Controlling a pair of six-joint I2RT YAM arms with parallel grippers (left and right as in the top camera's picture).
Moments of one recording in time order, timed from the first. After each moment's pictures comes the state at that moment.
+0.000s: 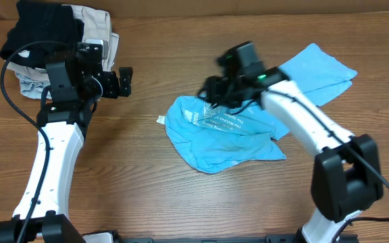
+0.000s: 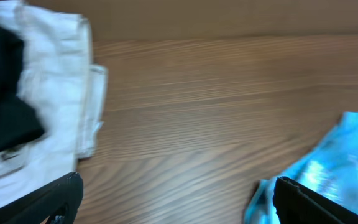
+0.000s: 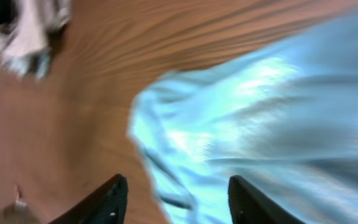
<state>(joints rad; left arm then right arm) 0.09 1.47 1.10 -0.26 0.34 0.04 0.36 1.88 1.45 -0.66 -0.48 0.53</state>
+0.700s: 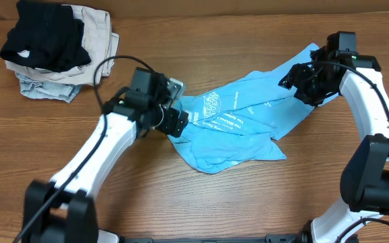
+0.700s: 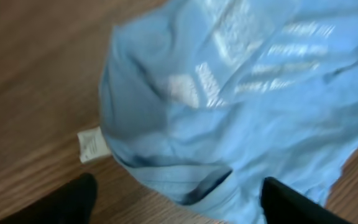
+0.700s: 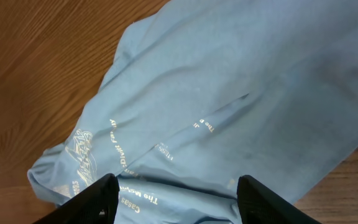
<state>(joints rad) -0.31 1.63 1.12 -0.63 0.25 0.10 -0.11 1.88 1.50 -0.91 -0.40 0.38</state>
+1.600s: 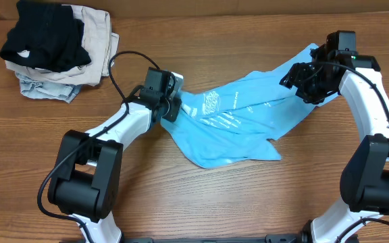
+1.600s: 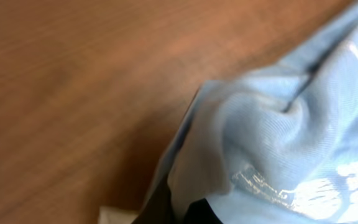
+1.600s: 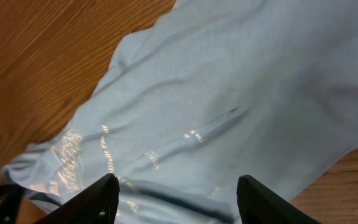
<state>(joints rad) -0.31 1.90 1.12 -0.20 0.01 0.06 -0.11 1.87 1.50 -0.89 -0.36 0.36</state>
